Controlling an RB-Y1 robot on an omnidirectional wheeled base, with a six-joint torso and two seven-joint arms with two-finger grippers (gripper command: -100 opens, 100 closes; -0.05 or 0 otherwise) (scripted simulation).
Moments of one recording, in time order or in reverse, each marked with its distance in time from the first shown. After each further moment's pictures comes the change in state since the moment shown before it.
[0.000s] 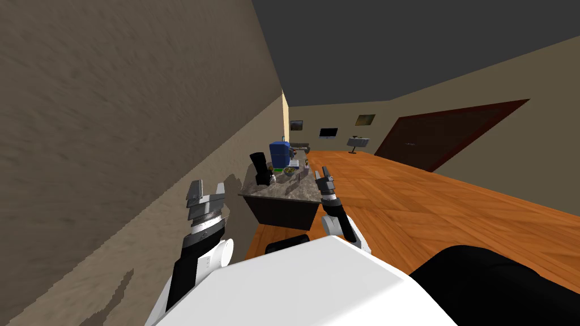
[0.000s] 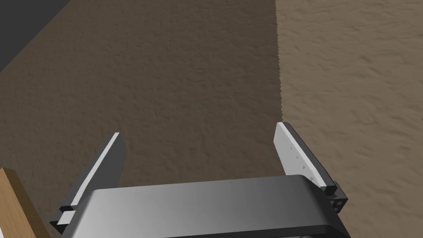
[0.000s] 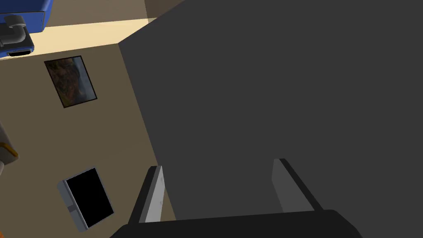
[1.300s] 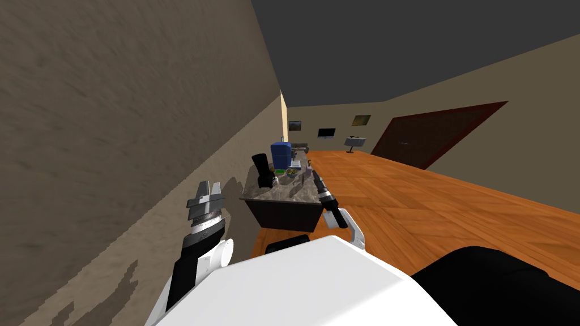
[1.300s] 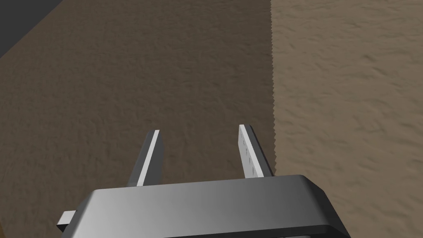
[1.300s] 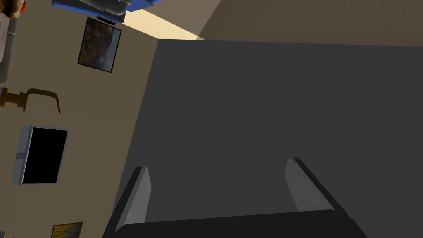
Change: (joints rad) left arm 0.000 0.000 0.000 0.000 0.000 0.000 0.000; right arm -0.112 -0.096 -0.064 0.185 0.193 0.113 0.235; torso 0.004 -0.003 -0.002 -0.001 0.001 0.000
